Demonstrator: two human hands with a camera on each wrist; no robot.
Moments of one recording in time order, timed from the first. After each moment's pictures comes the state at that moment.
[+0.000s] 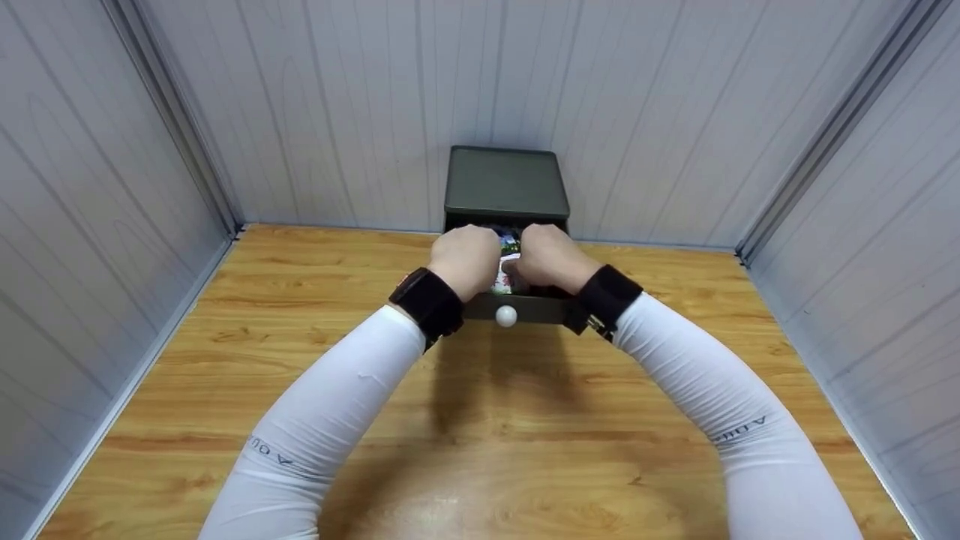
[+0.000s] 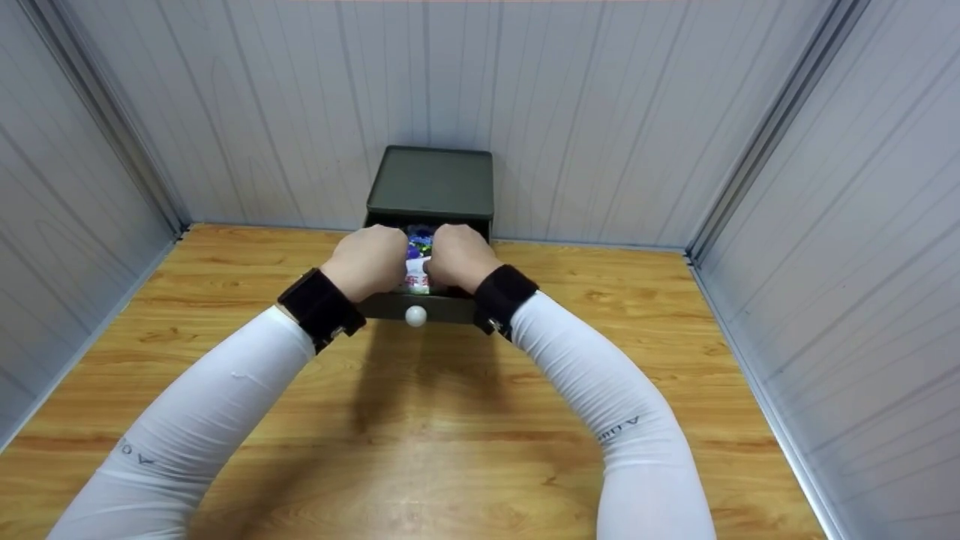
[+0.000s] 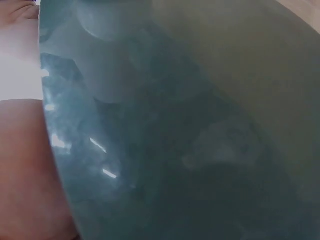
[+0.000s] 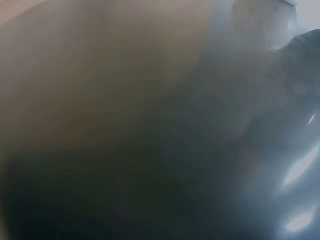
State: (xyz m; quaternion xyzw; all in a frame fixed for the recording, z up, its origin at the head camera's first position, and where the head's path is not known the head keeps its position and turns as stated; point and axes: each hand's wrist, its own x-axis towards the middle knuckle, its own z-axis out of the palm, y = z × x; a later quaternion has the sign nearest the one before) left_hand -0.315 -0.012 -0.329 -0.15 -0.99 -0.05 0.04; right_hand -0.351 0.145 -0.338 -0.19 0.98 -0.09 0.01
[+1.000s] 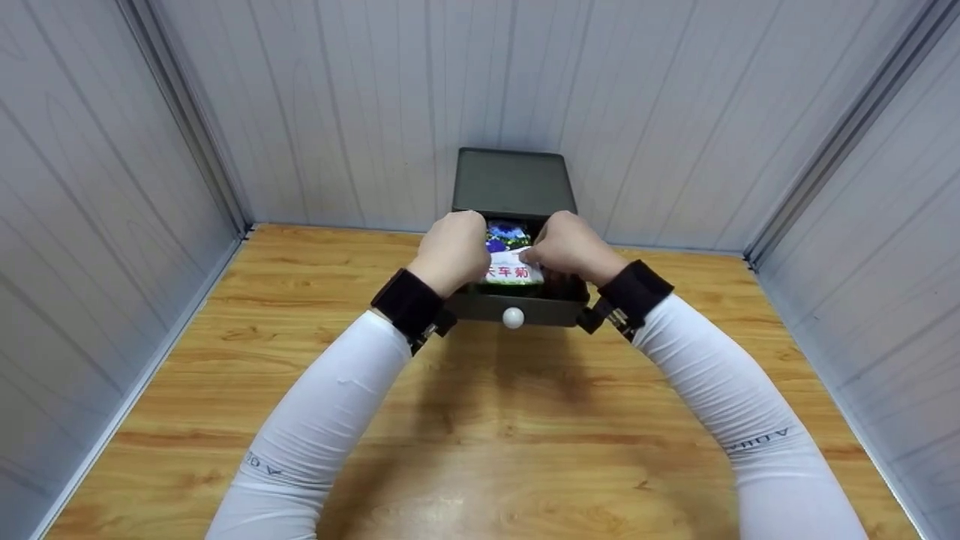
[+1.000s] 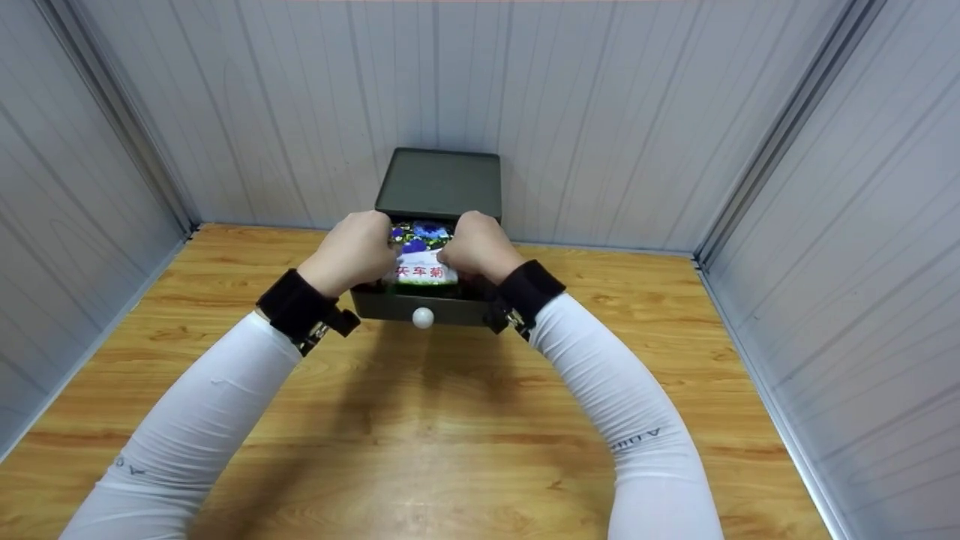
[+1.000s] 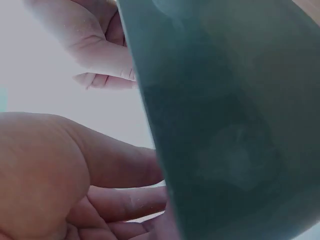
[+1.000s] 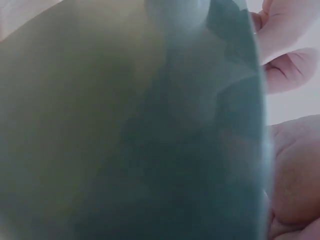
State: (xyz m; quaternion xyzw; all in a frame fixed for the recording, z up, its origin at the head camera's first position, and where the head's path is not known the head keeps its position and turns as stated) left_hand -0.316 -0.031 -0.313 -0.12 -0.97 -0.22 0.02; right_hand -0.347 0.169 -0.316 -0.11 0.95 -0.27 0.08
